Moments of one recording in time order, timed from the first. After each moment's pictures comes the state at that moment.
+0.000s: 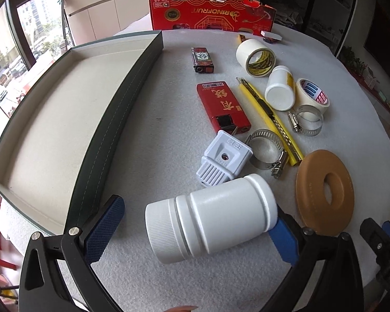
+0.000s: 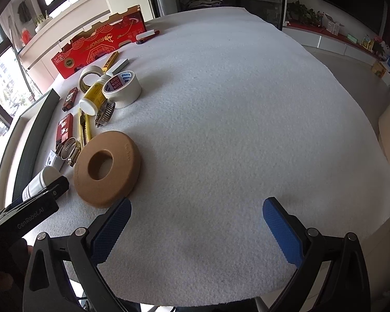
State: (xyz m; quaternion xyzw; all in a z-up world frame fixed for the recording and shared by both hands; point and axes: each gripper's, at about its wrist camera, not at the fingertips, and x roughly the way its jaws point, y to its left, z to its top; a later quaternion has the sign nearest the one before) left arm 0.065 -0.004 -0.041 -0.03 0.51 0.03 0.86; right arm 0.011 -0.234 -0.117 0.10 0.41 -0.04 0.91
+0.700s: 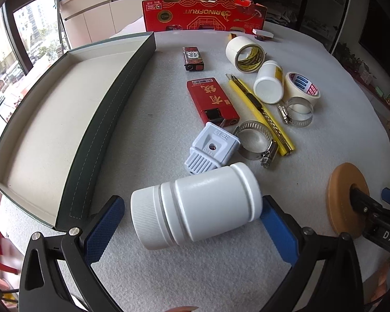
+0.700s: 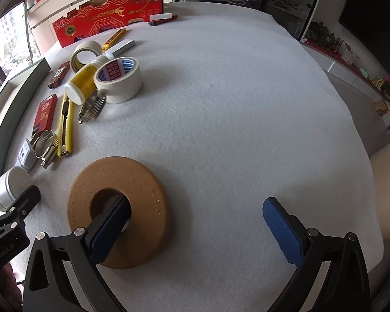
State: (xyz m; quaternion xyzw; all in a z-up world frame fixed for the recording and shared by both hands) left arm 0.060 -0.015 -0.040 -0.02 0.51 0.01 0.86; right arm 0.048 -0.242 -0.118 0.00 0.44 -0.07 0.89
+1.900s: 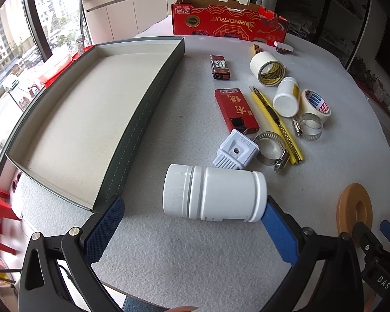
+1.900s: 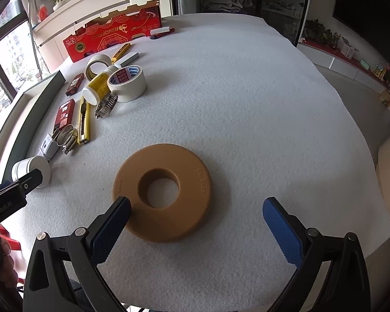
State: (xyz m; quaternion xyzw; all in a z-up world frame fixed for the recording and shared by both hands) left arm 0.050 0.004 -0.021 -0.05 0.50 0.07 0.86; right arm 0.013 -0.238 -0.116 0.03 0.41 -0.02 0.91
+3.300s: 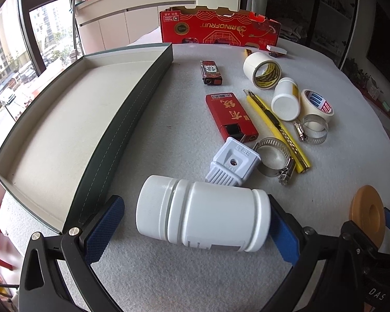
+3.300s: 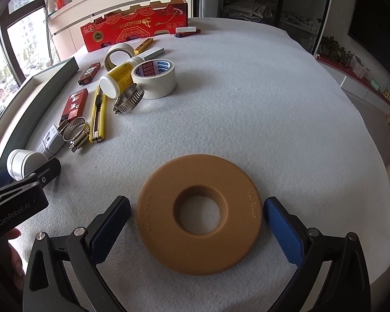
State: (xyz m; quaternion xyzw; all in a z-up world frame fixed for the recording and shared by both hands) left arm 0.060 -0.002 -0.042 -0.03 0.46 0.05 0.88; right arm 0.031 -0.205 -0.128 -0.01 0.39 0.01 0.92
